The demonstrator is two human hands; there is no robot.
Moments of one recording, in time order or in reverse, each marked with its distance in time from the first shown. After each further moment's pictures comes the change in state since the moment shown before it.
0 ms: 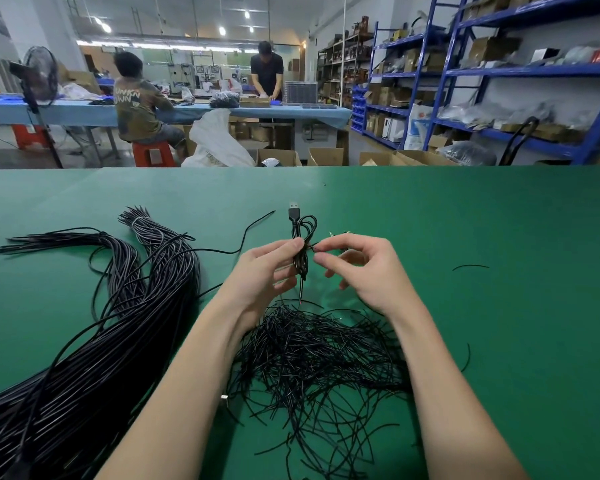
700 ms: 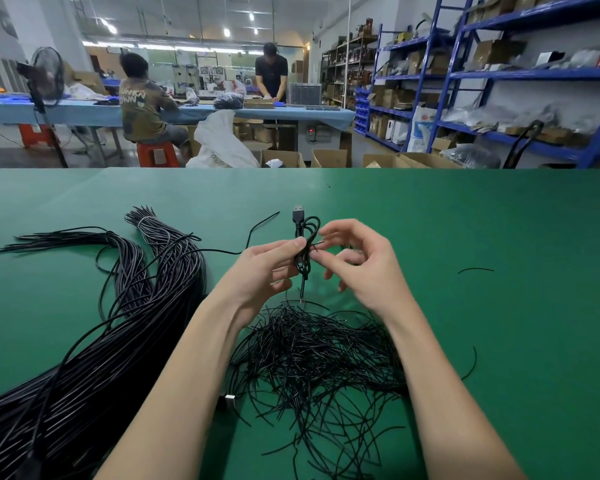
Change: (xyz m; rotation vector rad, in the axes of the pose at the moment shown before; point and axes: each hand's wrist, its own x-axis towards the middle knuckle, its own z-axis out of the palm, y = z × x) left_hand -0.004 0.010 -0.011 0.086 -0.049 -0.007; right_hand 0.002 -0.005 0.013 0.063 0.026 -0.082
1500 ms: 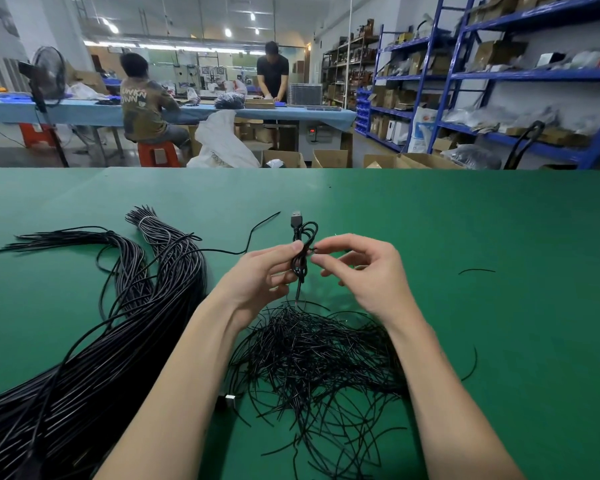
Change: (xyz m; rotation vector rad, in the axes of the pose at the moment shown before) left_hand 0.000 -0.004 -0.005 0.012 -0.021 -0.055; right_hand -0.003 0.006 0.000 -0.073 0.041 -0.092
